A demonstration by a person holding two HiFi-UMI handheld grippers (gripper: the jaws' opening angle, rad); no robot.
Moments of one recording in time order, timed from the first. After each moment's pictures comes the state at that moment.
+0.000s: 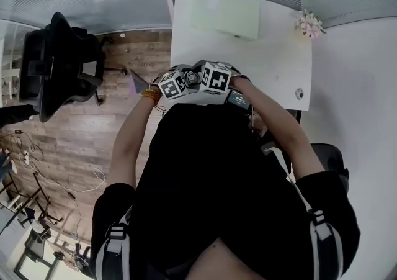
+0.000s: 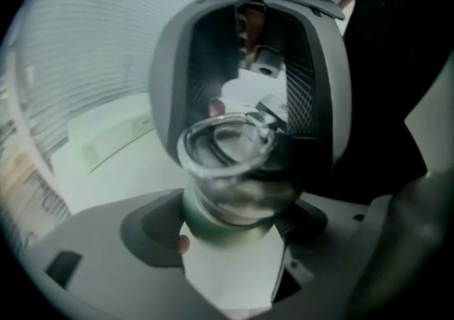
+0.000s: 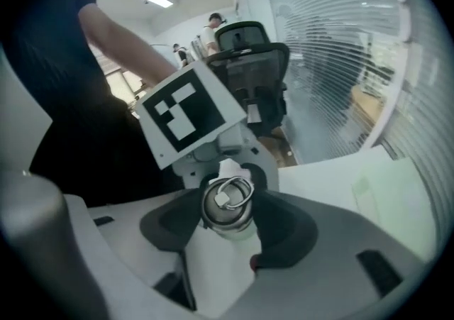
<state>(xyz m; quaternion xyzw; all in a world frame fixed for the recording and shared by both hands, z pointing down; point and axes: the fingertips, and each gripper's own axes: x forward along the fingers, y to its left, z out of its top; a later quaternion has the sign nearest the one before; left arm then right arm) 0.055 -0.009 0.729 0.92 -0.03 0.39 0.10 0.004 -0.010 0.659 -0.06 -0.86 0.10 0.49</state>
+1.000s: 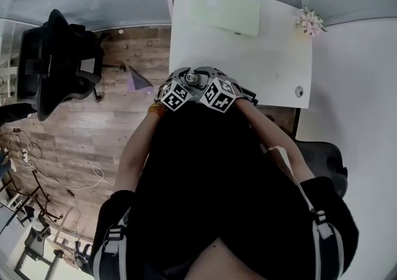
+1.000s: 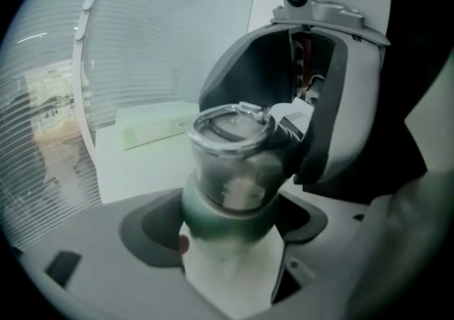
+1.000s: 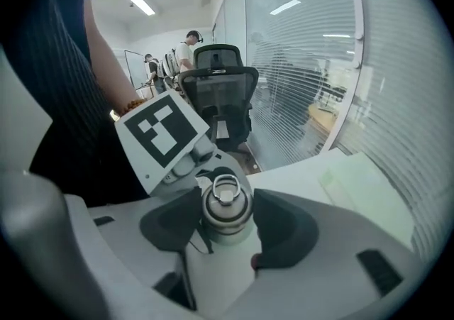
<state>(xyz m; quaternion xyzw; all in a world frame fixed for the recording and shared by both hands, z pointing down) 0.055 -0.011 0.728 0.91 -0.22 0.31 0.16 0.012 -0.005 0.650 0.11 -0.89 0.06 0.44</state>
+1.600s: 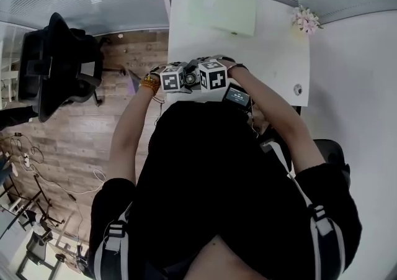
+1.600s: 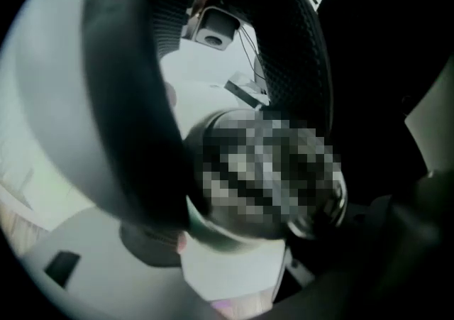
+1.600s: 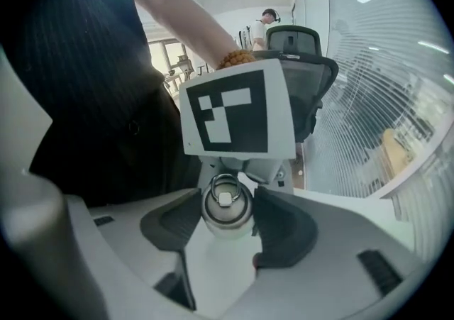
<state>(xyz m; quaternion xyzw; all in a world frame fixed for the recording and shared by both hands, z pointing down) 0.051 0.014 0.734 0.89 0.11 0.45 0.04 0.002 0.012 0.653 -0.18 -0.85 -0.04 0.49</state>
